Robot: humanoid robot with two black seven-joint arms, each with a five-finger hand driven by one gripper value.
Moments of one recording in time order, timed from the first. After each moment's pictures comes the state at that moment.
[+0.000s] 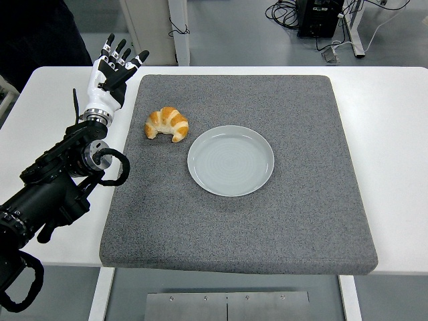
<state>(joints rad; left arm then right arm) -0.87 0.11 -0.73 -0.56 0.13 0.00 -0.49 -0.10 0.00 0.02 0.13 -0.10 0.03 0.41</state>
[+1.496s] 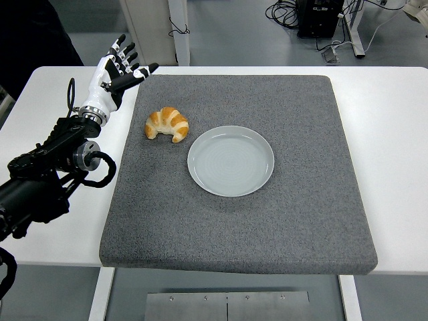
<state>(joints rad) -0.91 0.23 -0.52 -0.64 0.23 0.04 -0.41 -0.10 0.00 0.02 0.13 -0.10 0.03 0.41</state>
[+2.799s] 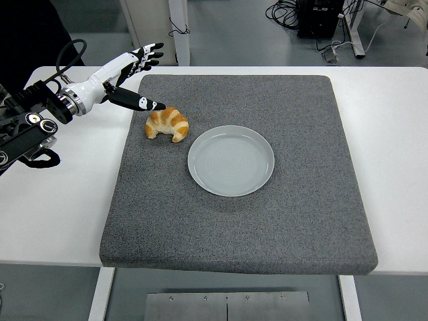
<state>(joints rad) -1.01 0.52 -0.33 -0.94 0.89 -0.03 -0.34 -0.10 0.00 0.02 0.13 -0.10 0.03 0.41</state>
